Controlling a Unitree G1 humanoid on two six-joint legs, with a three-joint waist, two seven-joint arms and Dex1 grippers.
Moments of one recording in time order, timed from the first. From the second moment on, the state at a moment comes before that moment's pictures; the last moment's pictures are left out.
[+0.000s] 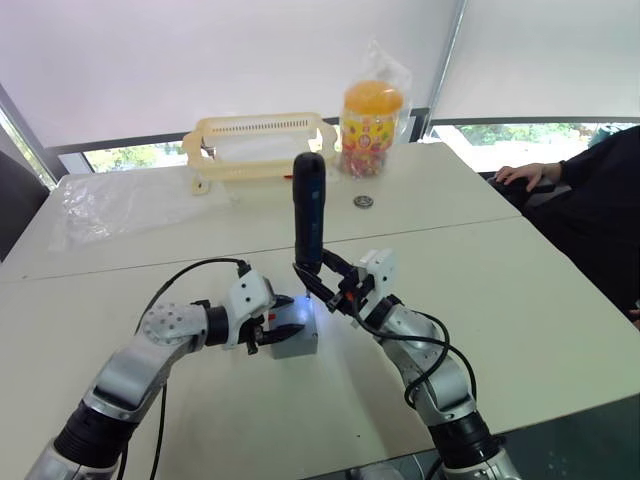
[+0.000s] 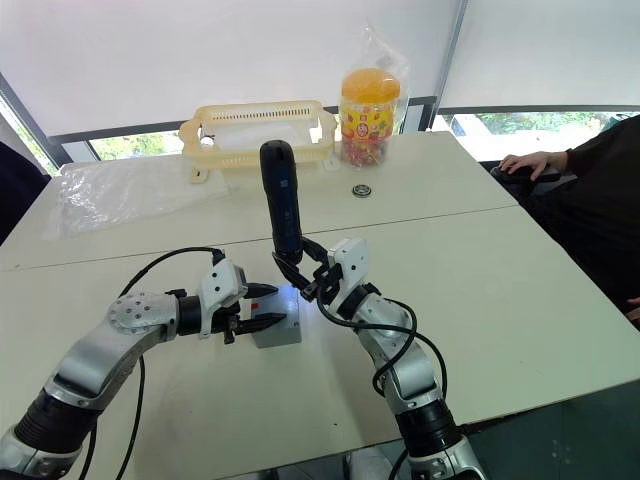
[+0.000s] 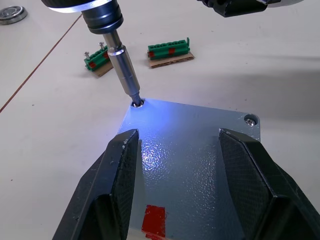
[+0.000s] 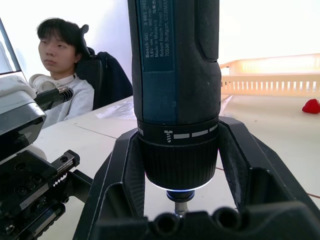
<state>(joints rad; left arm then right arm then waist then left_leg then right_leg) -0.28 0.66 -0.18 -0.32 -0.30 0.47 -0.87 -0.30 -0.10 0.24 -0.10 0.22 0.10 0.52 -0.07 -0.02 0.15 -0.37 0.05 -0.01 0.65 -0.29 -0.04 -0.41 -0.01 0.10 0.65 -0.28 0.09</state>
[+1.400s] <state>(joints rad) -0.23 0.64 -0.15 -0.31 -0.32 0.44 -0.87 -0.60 -0.11 0.00 -0.27 0.46 0.48 0.37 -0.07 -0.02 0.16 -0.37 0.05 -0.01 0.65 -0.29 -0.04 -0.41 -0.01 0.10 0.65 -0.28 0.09</state>
